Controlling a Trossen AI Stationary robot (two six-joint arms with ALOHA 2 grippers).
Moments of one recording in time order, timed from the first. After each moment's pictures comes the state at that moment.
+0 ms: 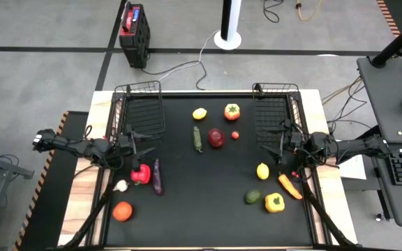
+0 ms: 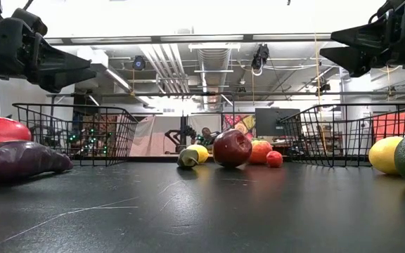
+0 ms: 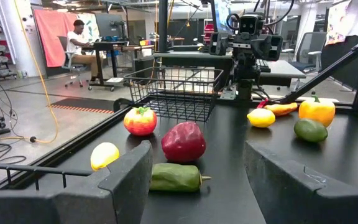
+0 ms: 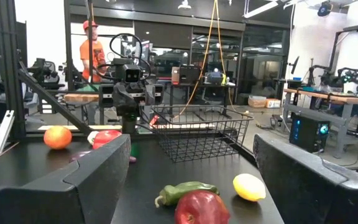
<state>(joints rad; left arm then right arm) -0.25 0.09 0.01 0.07 -0.53 -0.01 0.06 0.15 0.01 0.31 0.23 -0.11</state>
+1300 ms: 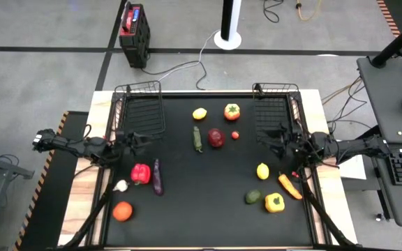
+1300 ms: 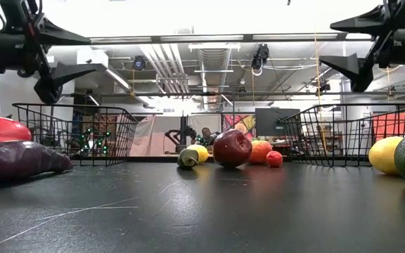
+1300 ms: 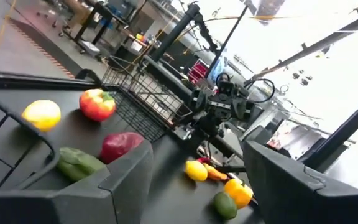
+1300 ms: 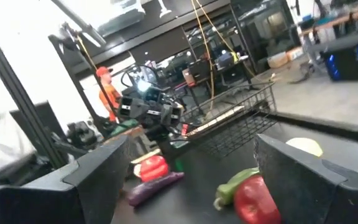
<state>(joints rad) -0.25 0.09 0.01 0.19 -0.54 -0.64 0.06 0.15 0.01 0.33 0.26 0.43</state>
